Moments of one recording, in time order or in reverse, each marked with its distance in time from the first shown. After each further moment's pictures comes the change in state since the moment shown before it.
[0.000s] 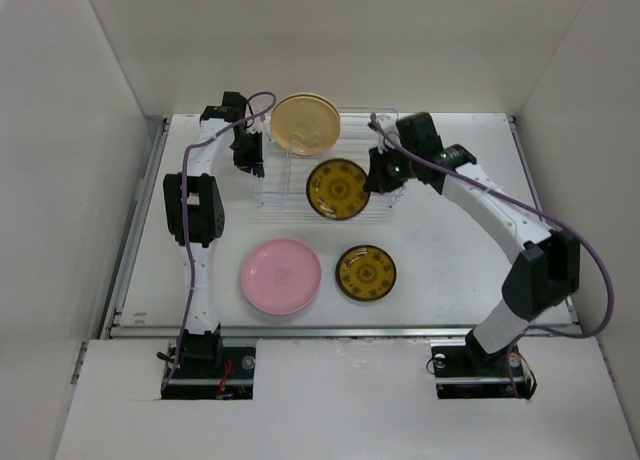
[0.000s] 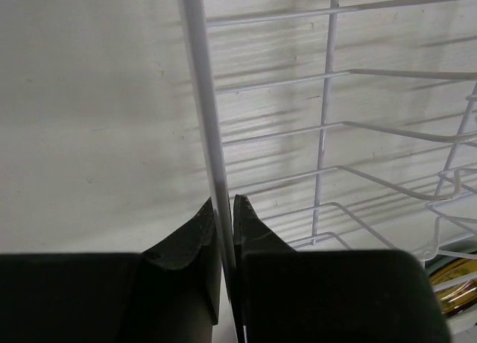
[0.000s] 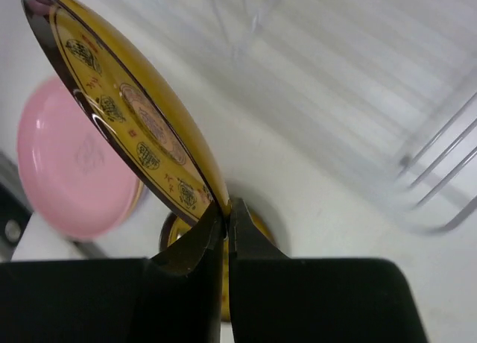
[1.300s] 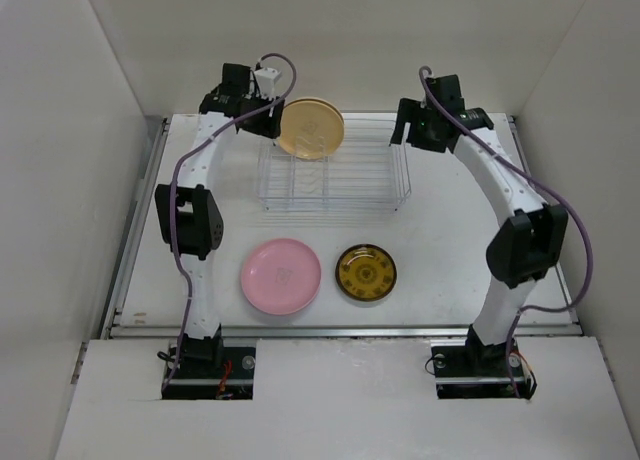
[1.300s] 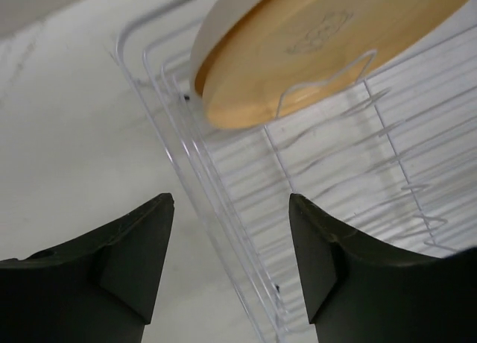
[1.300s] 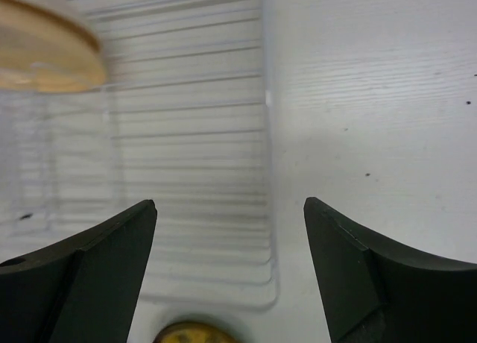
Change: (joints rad) left arm -0.060 -0.175 -0.020 0.281 -0.023 0.238; right arm -0.193 0.160 0.288 -0.142 0.357 0.302
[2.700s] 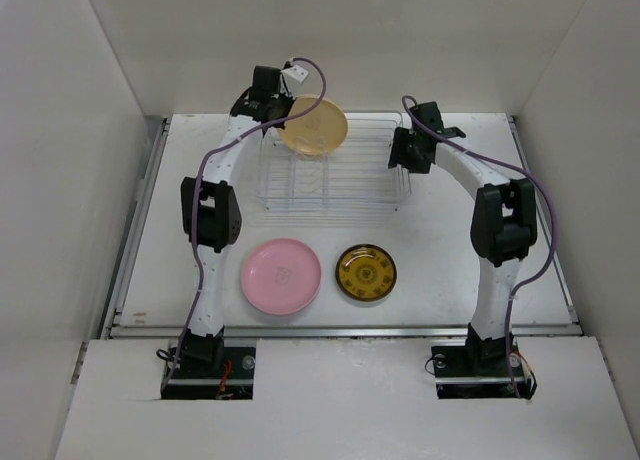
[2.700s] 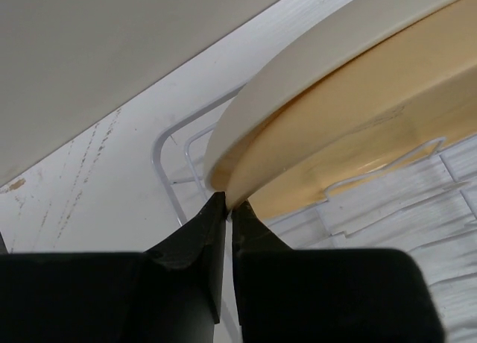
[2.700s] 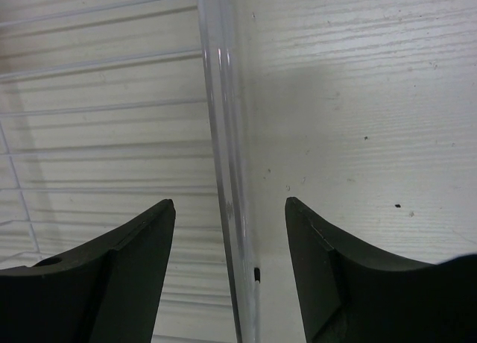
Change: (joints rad) left arm -0.105 0.155 0.108 0.224 -0.251 0.174; right arm -0.040 0.248 -0.103 0.180 -0.005 0.016
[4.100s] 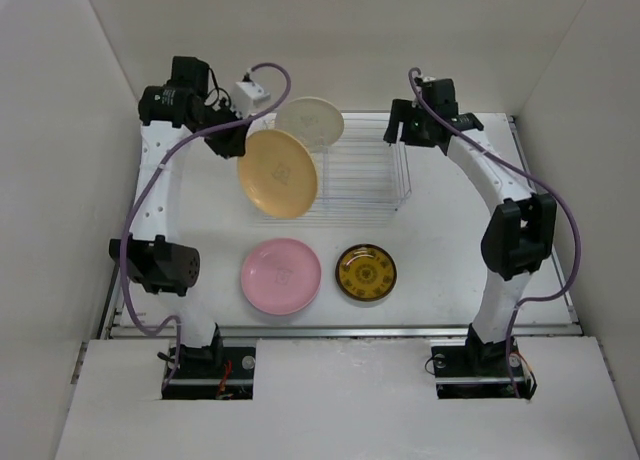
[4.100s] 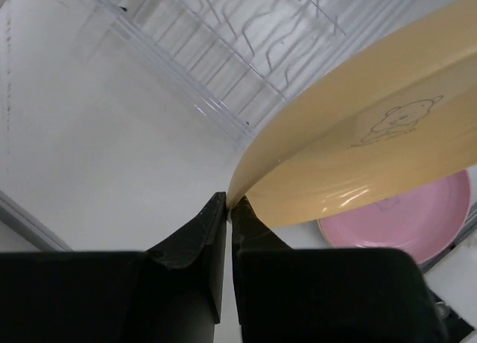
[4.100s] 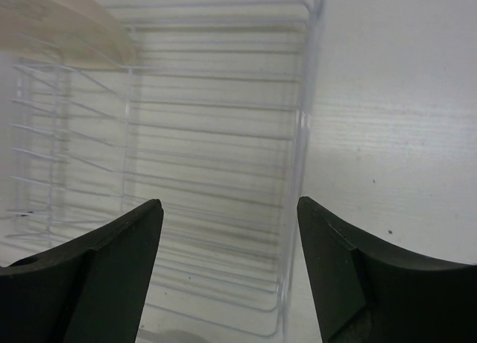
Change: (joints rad) left arm 0.173 -0.498 -0.022 -0.809 0.446 0.288; right arm 0.006 -0.150 0.036 0.027 -0.084 -0.091
